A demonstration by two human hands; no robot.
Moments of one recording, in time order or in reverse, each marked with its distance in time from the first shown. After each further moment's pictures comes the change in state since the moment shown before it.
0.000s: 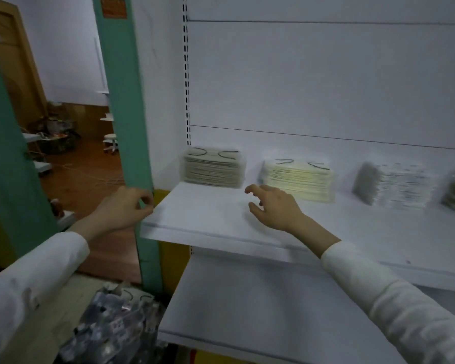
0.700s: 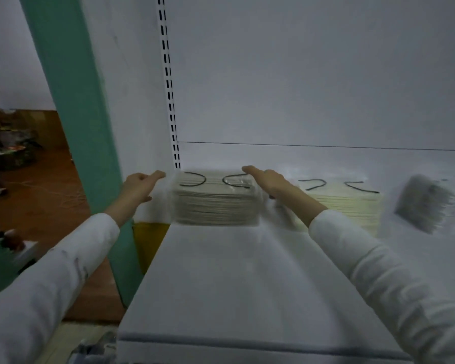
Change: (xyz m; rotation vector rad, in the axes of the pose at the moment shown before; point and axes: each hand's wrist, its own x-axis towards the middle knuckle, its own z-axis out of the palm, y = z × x) left_hand 0.267 -0.067 0.061 -0.879 0.068 -0.478; right_hand 0.225 0.041 0.036 0.633 -0.144 0.749
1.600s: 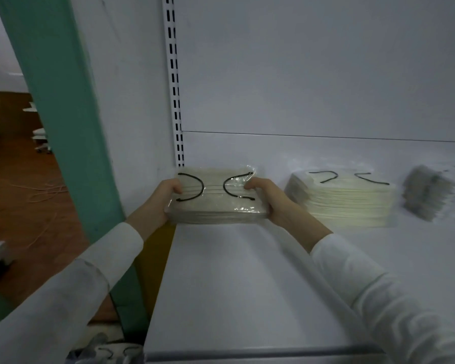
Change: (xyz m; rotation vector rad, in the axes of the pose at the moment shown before) left_hand 0.003 -0.018 0.035 -0.485 -0.438 -0.275; right_hand 0.005 0.016 0.065 0.821 -0.163 0.152
